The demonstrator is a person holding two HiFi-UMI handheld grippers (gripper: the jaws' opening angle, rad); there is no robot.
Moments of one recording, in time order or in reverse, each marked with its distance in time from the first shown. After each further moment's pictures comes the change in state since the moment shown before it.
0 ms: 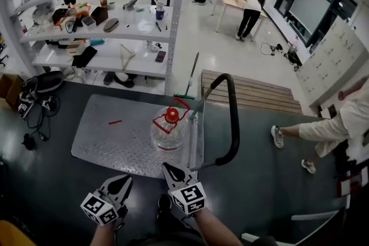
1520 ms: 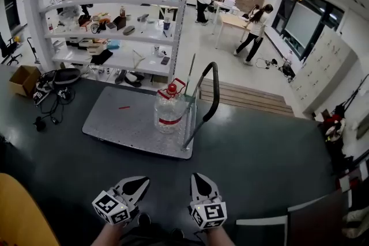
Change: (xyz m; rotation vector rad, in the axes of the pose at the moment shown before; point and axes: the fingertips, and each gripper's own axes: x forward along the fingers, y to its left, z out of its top) left arm -0.219 -0.293 -0.092 0.100 -0.087 -0.138; right arm -0.376 0.169 -0.054 -0.039 -0.191 -0.285
